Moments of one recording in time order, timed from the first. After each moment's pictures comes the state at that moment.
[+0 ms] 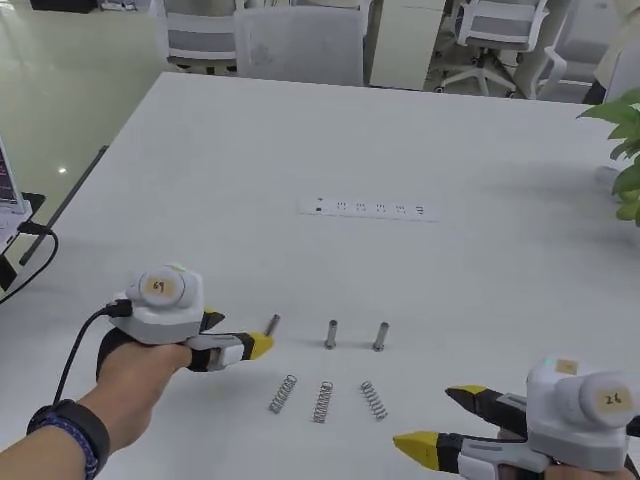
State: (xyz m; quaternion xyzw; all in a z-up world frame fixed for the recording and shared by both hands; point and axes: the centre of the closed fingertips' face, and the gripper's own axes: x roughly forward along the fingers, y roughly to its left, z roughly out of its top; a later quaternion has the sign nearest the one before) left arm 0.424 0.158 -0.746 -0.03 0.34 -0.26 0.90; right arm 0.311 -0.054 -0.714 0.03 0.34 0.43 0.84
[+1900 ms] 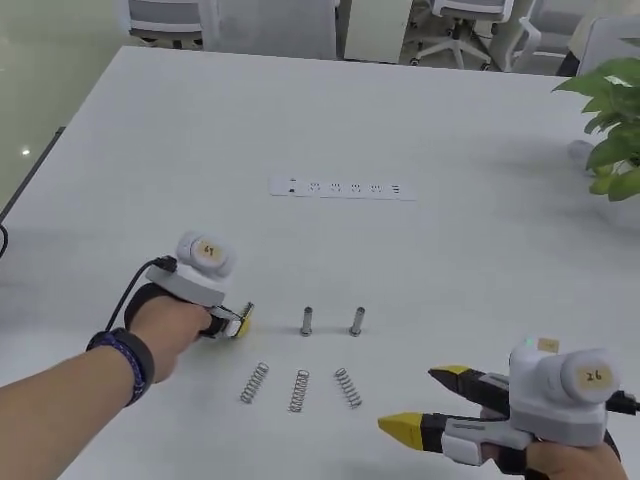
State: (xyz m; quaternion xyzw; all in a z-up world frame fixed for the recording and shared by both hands) left arm 0.454 0.137 -0.805 0.07 0.47 -0.27 0.84; right arm 0.320 -0.065 -0.717 0.04 0.35 0.42 0.84
